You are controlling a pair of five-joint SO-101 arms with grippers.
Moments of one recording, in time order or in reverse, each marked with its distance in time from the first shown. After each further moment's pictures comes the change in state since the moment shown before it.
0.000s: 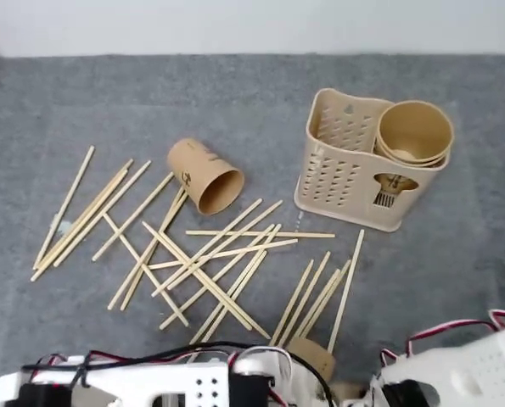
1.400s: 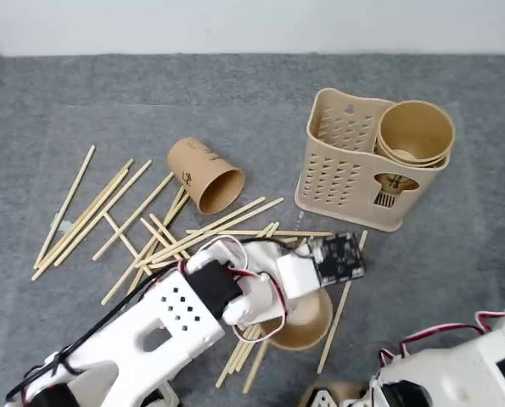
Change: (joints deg) left arm -33.8 1.1 -17.1 3.3 4.2; right arm -1.5 -7.2 0.0 3.1 8.3
